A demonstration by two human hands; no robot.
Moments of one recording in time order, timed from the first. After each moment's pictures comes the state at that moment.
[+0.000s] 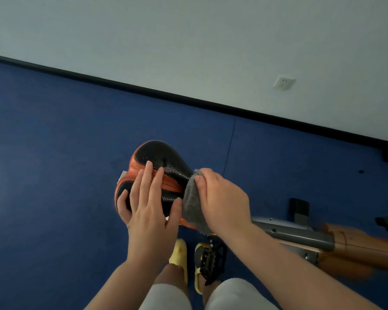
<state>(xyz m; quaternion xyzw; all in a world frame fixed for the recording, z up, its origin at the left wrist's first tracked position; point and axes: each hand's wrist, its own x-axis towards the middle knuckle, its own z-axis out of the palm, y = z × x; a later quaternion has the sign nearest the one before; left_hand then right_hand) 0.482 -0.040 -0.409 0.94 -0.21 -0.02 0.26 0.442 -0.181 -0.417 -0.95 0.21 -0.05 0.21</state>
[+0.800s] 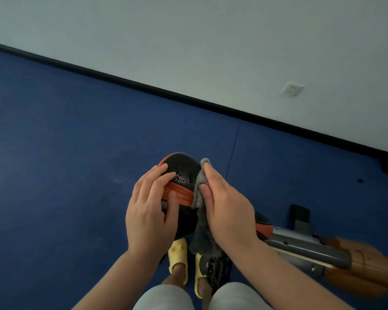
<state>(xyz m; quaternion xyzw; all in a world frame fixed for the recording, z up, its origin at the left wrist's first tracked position) 0.539 -0.021 -0.412 0.91 -0.23 0.05 0.35 0.474 -0.155 -0.410 -0.95 0.19 -0.07 0.25</state>
